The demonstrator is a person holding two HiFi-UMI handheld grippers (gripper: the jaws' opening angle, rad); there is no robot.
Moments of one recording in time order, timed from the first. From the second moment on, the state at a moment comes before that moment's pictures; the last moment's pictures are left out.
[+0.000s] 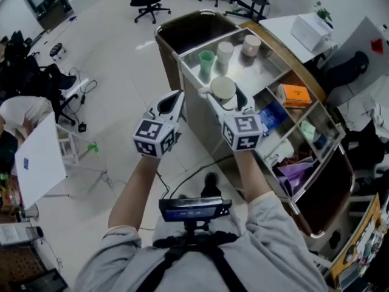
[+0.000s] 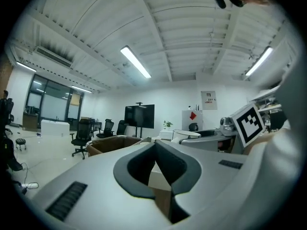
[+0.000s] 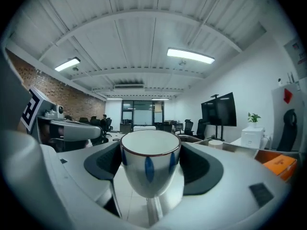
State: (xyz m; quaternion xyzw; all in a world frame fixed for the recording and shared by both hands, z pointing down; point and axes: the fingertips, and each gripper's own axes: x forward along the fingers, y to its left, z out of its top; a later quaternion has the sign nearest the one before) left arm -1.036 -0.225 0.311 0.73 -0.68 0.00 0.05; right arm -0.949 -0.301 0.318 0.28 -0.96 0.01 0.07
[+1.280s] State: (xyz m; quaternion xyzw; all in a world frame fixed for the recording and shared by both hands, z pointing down) left arm -1.052 -0.395 0.329 0.75 -0.66 0.02 0.06; right arm -0.932 -0.581 0.382 0.56 -0.81 0.10 0.13
